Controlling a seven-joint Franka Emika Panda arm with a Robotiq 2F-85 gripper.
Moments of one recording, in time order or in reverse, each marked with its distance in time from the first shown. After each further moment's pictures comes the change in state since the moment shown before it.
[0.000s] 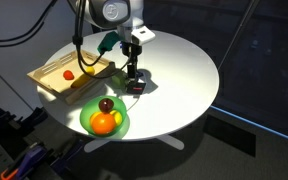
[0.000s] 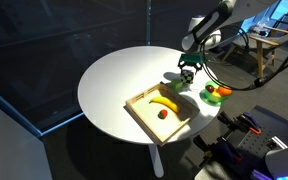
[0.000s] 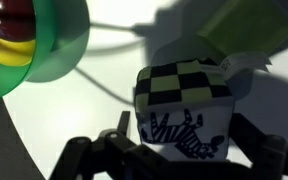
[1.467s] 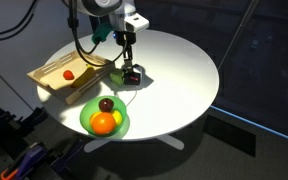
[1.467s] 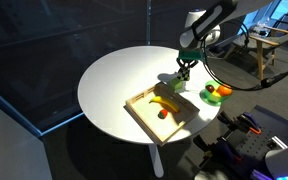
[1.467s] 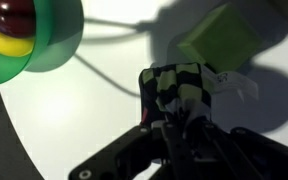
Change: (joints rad) arm 0.051 -0.069 0.001 -0.032 -0.047 -0.001 -0.032
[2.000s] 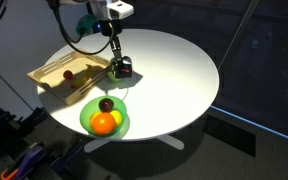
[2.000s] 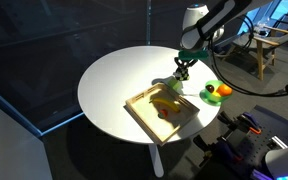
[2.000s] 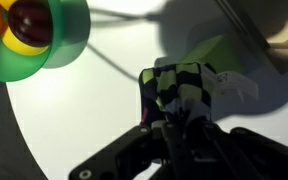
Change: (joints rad) arm 0.069 -0.132 0.005 -0.132 -0.113 0.040 -0.001
